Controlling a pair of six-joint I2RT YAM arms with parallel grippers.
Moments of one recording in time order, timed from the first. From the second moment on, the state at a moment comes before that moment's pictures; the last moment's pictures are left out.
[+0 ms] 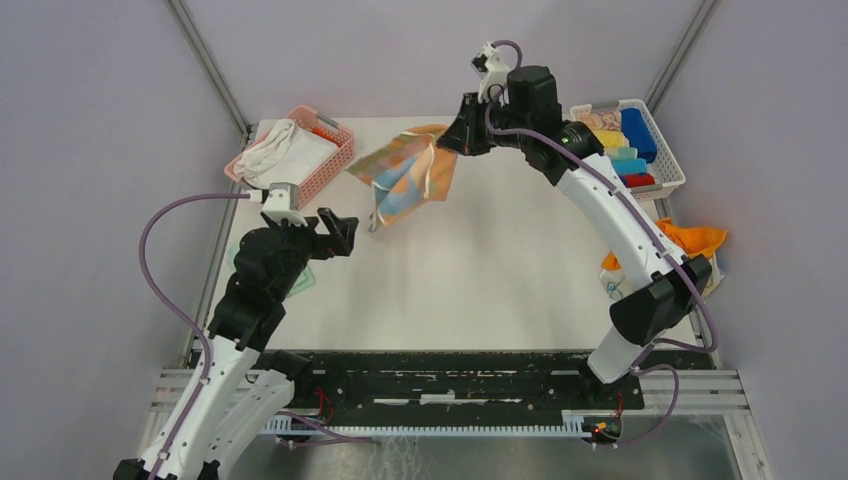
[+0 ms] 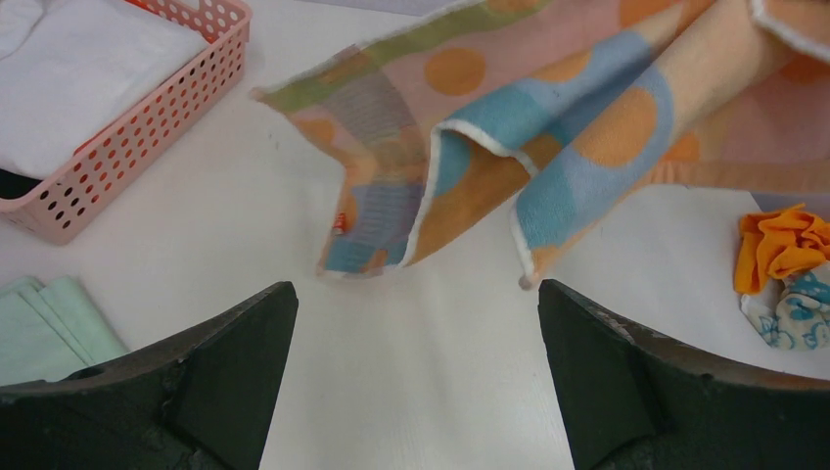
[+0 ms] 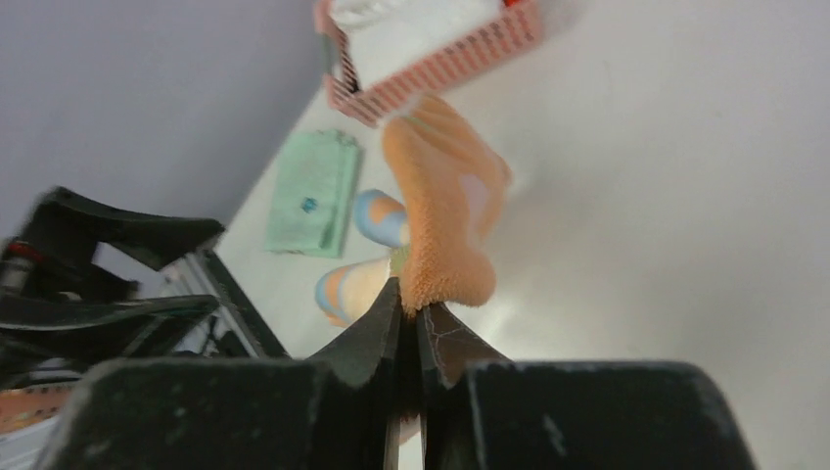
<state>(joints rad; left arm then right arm) -0.36 0.62 0.73 -0.28 -0.06 -0.32 0.51 1.69 1.91 -0.55 -0.42 0.38</state>
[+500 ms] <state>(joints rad) -0.36 0.82 0.73 -0.28 -0.02 -0.39 0.30 1.61 1.37 -0.68 -0.04 0.29</state>
